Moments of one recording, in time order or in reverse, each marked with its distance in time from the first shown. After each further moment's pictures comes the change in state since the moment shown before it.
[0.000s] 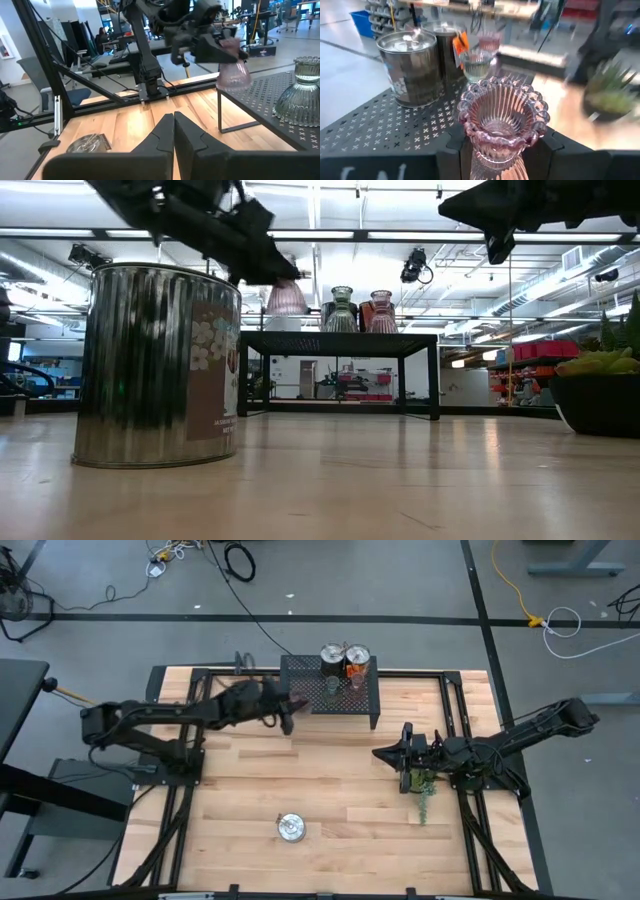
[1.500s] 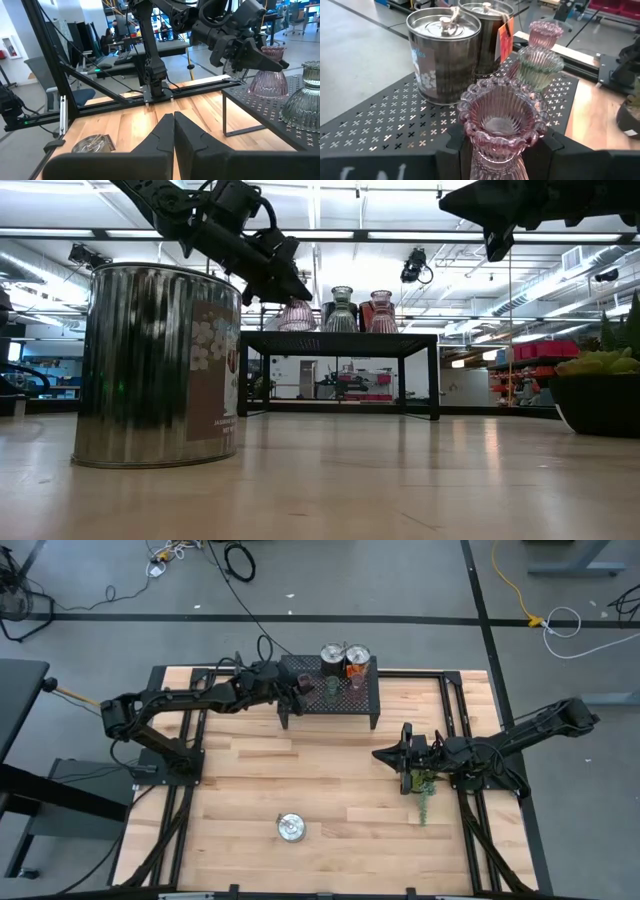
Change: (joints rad) left arm 0.140 0.183 0.173 -0.093 0.057 -0.080; right arm 0.000 0.000 0.000 0.013 -0.026 -0.016
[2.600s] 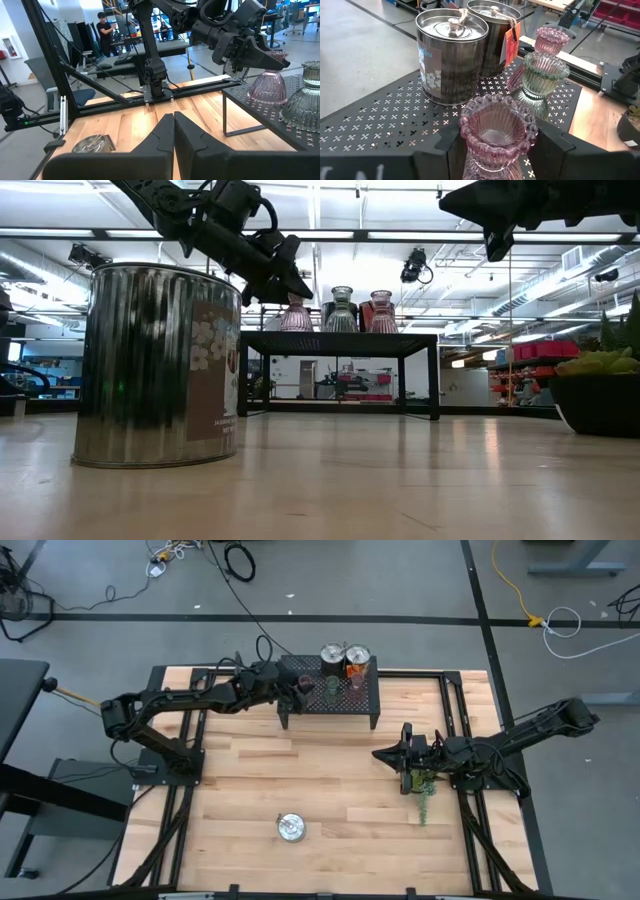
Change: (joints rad) left arm -0.002 0.000 0.000 0.009 -0.026 -0.051; right arm 0.000 0.000 0.000 0.001 0.000 0.001
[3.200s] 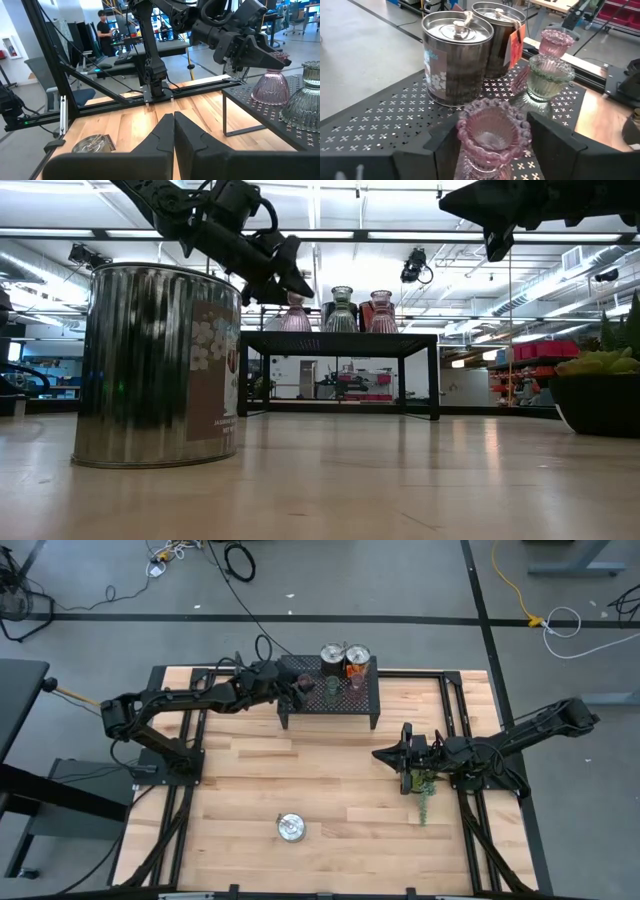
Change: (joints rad) left arm 0.000 0.000 0.000 0.001 -0.015 -0.001; right arm 0.000 0.000 0.000 0.000 0.000 0.000
